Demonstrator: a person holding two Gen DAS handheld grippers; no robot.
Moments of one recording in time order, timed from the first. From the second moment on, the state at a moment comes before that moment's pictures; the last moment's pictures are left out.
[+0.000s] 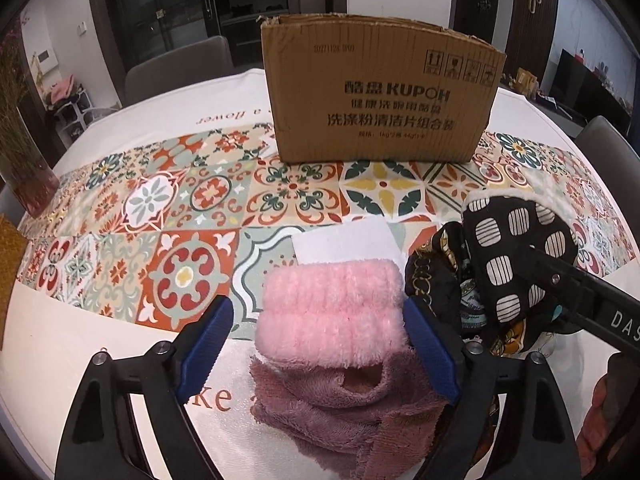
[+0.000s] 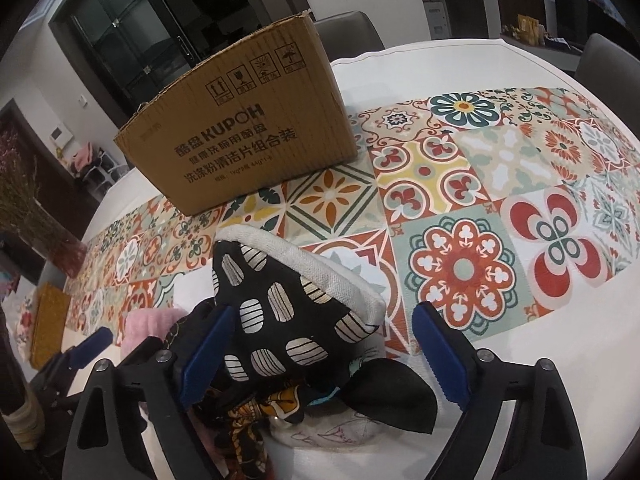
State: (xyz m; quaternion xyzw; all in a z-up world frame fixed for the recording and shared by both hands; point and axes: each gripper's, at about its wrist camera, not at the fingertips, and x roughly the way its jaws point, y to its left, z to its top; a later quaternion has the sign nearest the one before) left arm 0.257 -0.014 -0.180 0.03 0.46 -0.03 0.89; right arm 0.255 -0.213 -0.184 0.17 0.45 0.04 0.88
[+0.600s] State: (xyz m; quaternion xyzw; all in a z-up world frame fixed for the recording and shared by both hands) left arm 0.247 -0.006 -0.166 0.01 0.44 -0.06 0.89; right arm 0.247 -0.196 -0.158 0.12 0.43 0.04 0.90
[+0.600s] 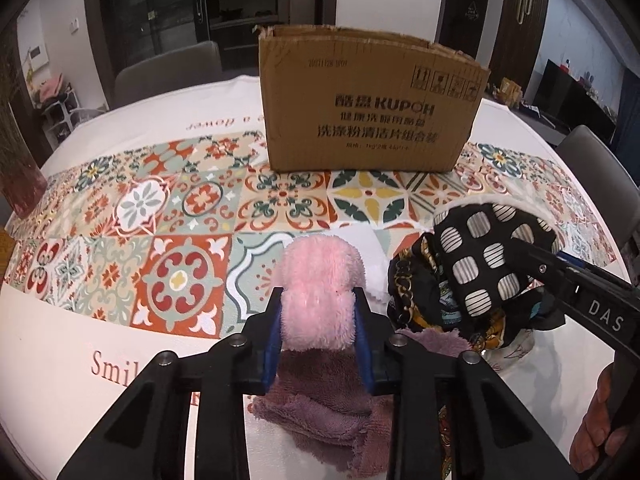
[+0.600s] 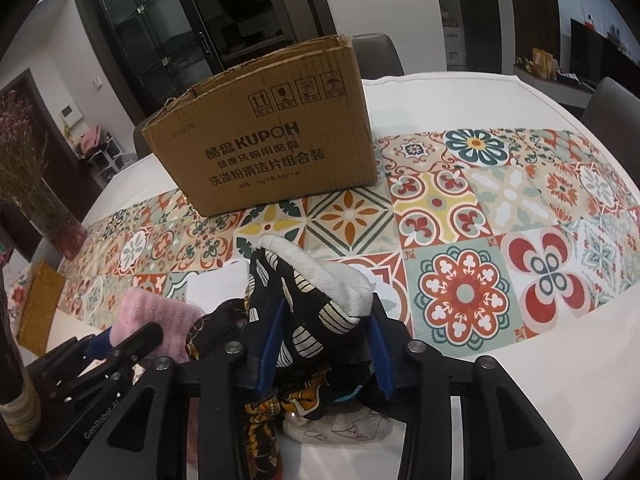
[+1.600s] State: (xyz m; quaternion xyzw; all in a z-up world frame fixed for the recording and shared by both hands) left arm 0.235 -0.010 -0.075 0.00 0.33 -0.07 0.94; right arm 0.238 -0.192 -0.075 0.08 0.34 0.06 0.93
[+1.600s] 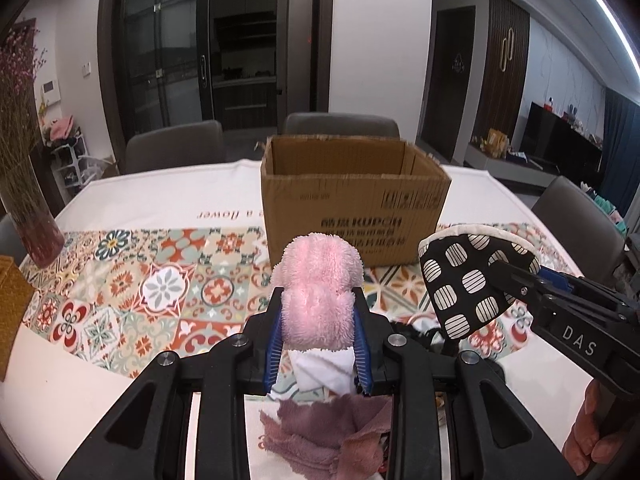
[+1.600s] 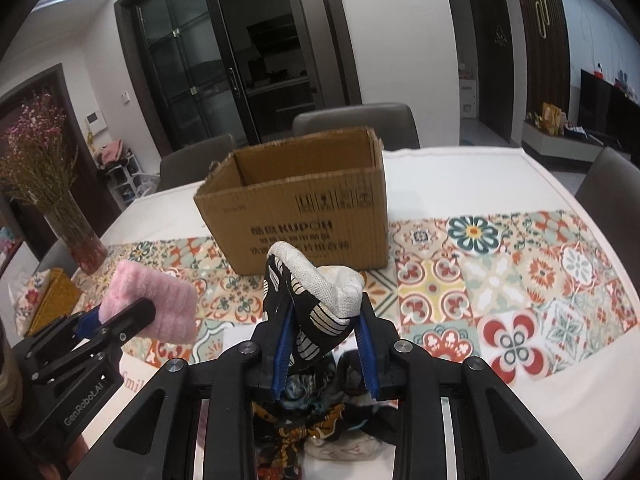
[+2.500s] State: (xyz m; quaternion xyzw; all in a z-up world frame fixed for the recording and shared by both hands) left arm 0.262 -0.018 -0.005 0.00 0.23 -0.09 0.97; right arm 0.255 -0.195 -0.011 0.06 0.25 0.06 0.96
